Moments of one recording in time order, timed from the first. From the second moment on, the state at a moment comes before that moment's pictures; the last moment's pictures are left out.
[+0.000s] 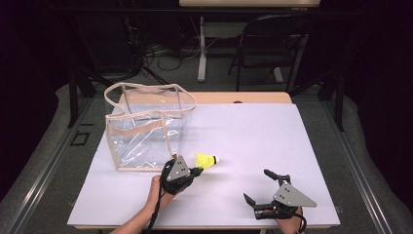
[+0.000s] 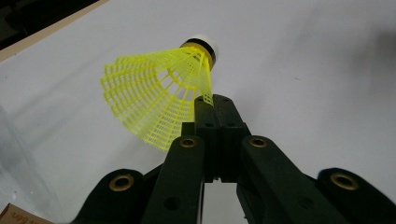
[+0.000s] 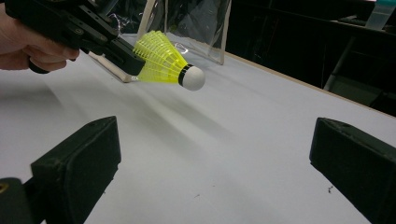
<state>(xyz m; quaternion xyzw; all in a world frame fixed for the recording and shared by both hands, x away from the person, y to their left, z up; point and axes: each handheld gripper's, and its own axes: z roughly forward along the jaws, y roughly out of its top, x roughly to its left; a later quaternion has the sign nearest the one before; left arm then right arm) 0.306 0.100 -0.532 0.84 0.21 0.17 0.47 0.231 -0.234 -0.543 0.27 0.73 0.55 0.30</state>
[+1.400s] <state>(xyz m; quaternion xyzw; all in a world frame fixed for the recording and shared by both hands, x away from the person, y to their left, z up) 0.297 0.101 -0.505 0.84 0.18 0.18 0.48 0.230 -0.233 -0.543 0.27 0.73 0.55 0.30</state>
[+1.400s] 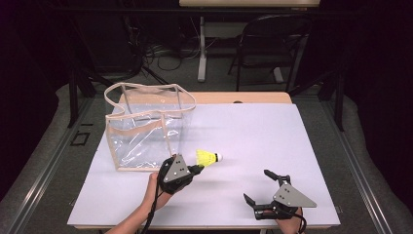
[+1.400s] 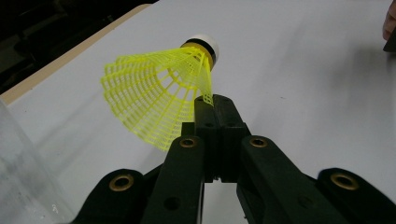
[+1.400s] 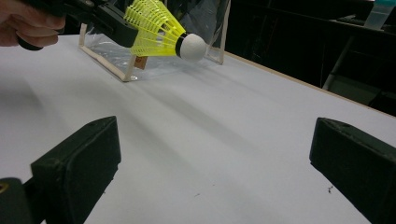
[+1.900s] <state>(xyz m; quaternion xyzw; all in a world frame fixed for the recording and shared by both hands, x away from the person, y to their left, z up) 0.304 0.099 -0.500 0.84 0.17 0.19 0.47 0.230 -0.233 -0.543 0.27 0.73 0.55 0.30</state>
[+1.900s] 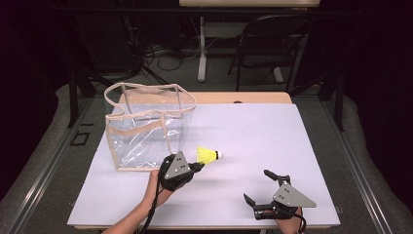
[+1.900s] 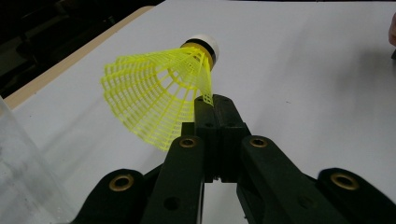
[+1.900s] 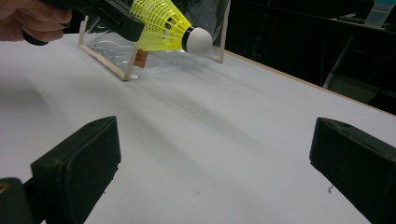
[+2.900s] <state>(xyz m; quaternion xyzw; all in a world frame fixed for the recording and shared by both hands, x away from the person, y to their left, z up) 0.315 0.097 -0.480 0.84 0.17 0.21 0.48 0.230 -0.232 -0.543 0.27 0.73 0.55 0.30</state>
